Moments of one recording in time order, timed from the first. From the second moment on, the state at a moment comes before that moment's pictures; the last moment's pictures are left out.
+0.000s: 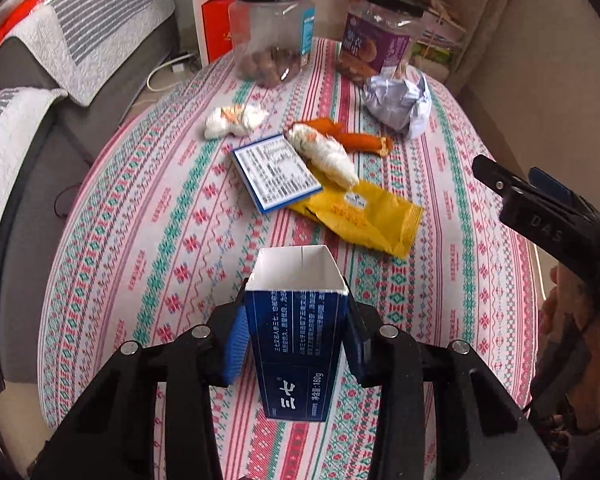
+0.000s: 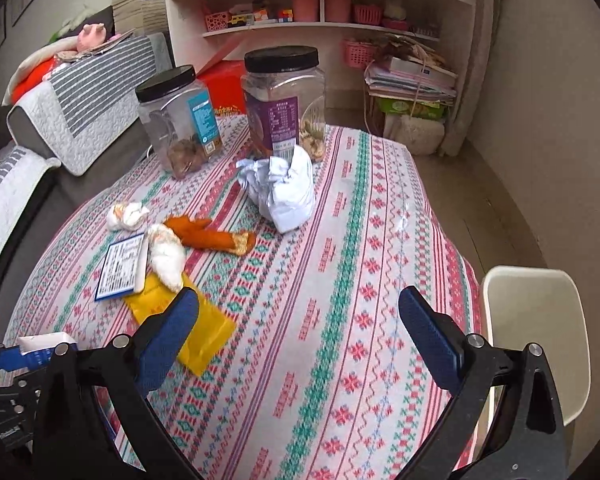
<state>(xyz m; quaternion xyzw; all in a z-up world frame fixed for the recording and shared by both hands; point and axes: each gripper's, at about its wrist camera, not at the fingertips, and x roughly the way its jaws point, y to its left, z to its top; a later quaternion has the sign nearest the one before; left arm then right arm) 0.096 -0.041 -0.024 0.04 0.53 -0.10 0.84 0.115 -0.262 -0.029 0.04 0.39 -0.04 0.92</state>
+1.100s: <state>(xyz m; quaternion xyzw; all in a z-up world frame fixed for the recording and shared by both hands) 0.140 -0.016 -0.014 0.03 0.48 -0.07 0.87 0.219 -0.248 -0.073 0.05 0.39 -0.01 0.92</state>
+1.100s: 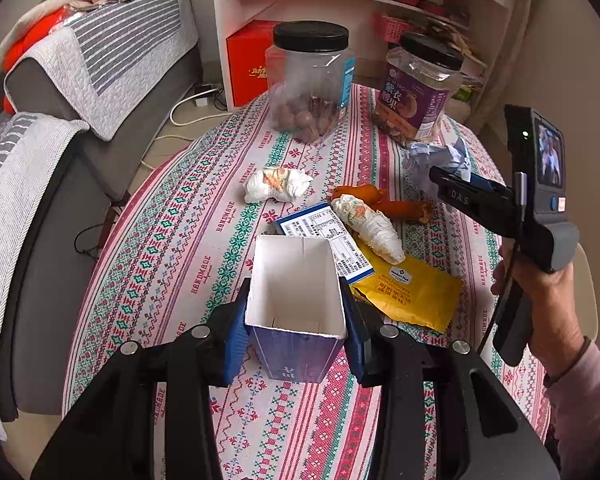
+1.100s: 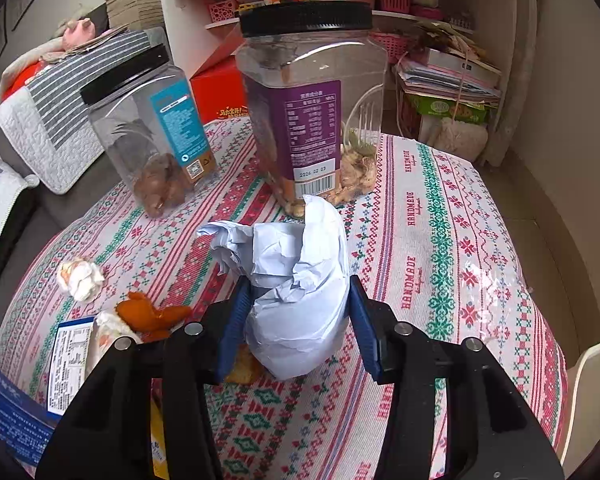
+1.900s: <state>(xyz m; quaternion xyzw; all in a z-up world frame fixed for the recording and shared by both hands) 0.098 -0.036 0.031 0.00 0.41 -0.10 0.91 0.075 -0.242 0.034 0.03 0.35 0.00 0.94</state>
